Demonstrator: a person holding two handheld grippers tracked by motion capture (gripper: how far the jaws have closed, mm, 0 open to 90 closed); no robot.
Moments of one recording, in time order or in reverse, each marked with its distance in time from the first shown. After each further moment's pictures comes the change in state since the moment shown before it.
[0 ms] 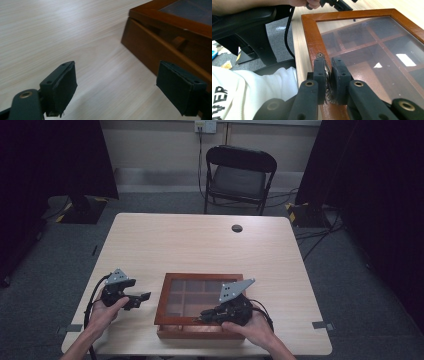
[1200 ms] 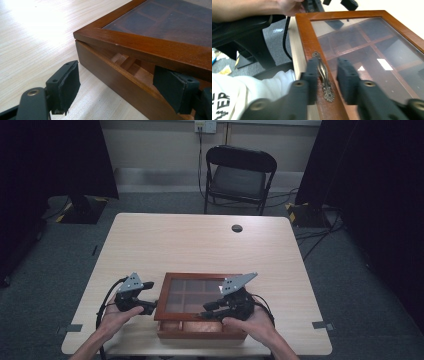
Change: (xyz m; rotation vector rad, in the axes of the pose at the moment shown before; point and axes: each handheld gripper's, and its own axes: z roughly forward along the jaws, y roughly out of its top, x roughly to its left) left arm -0.039 0.012 0.010 -0.057 -0.110 0.157; right arm -0.004 0.010 -0.010 -0.006 -0.048 0.062
